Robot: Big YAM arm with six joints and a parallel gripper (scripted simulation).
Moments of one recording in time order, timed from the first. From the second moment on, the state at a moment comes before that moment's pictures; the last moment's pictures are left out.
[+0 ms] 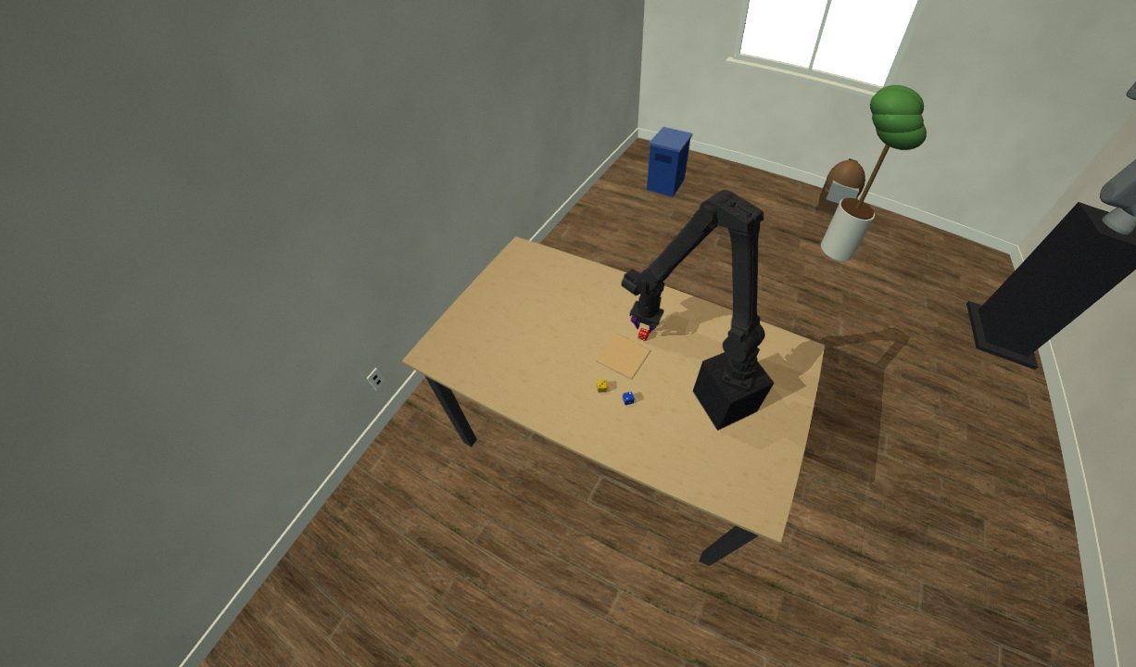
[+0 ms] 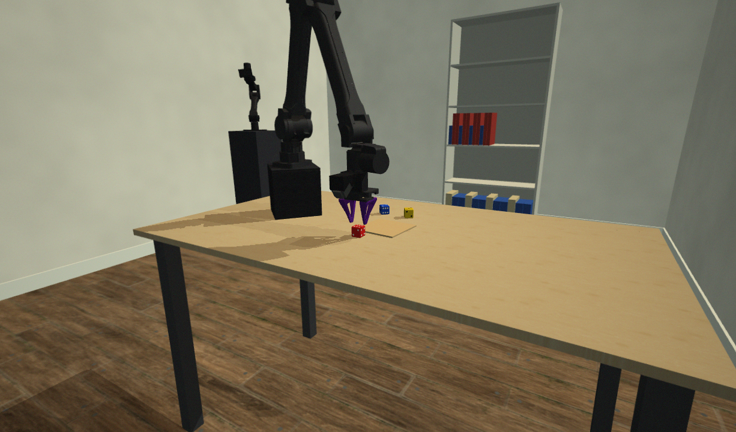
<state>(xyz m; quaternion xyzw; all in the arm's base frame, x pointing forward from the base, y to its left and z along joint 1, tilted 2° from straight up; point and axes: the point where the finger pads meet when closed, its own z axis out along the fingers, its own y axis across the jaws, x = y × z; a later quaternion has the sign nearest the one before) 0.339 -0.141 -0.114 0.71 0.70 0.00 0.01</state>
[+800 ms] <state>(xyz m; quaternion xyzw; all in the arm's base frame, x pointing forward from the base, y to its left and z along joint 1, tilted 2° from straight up) 0.338 -0.140 -0.131 0.71 0.70 0.00 0.01</state>
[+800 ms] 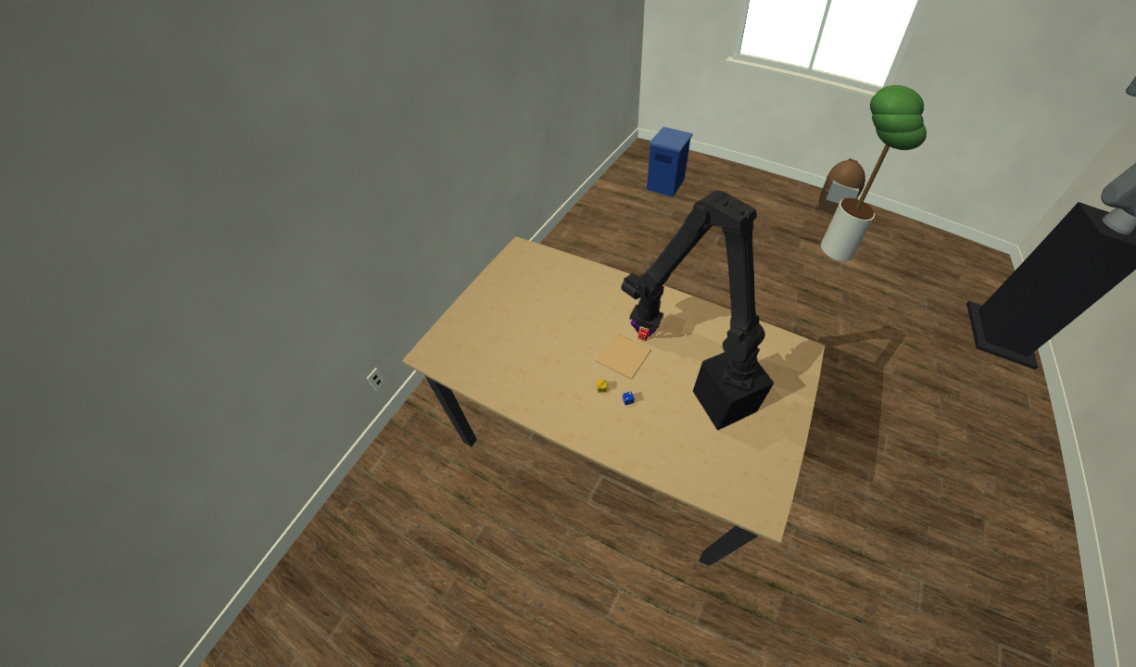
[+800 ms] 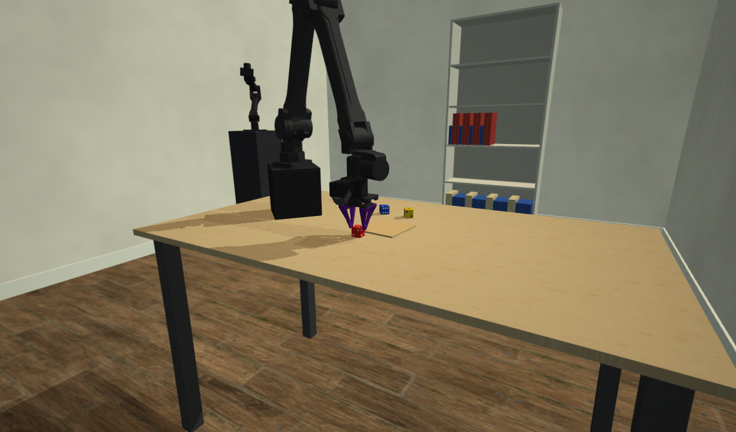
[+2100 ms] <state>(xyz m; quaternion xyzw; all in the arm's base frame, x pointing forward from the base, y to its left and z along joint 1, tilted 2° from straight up) 0.340 -0.141 -0.150 0.71 0.70 0.00 0.01</state>
